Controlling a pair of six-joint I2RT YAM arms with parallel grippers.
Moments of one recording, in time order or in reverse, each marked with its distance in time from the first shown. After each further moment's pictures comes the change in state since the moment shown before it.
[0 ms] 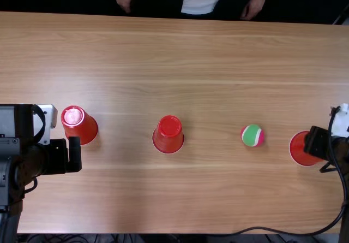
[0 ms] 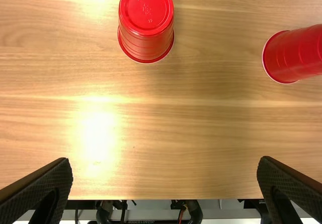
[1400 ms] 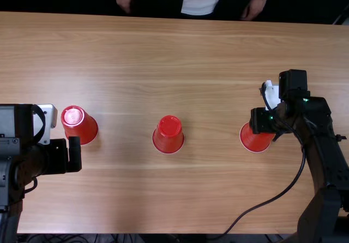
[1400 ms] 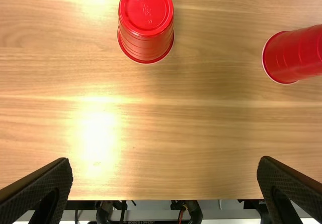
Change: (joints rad) left arm 0.000 0.000 0.000 0.002 0.000 0.000; right arm 0.387 0.409 0.187 0.003 0.003 -0.002
